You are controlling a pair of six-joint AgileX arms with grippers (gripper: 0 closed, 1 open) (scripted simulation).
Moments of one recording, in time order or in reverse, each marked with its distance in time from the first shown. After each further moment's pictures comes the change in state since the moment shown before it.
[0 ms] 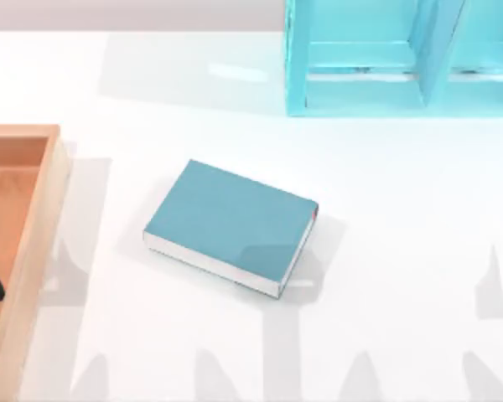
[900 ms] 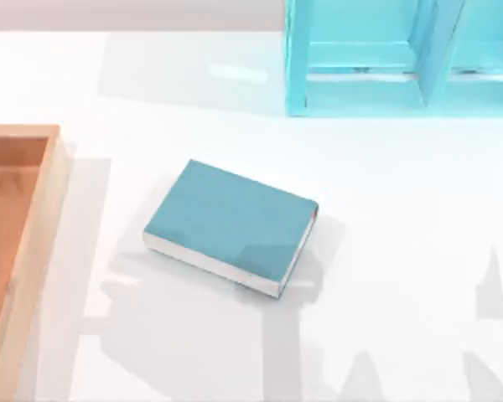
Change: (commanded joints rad) left arm 0.170 1.247 1.021 -0.832 -0.002 0.192; right arm 0.000 0.000 0.000 0.000 0.000 0.000
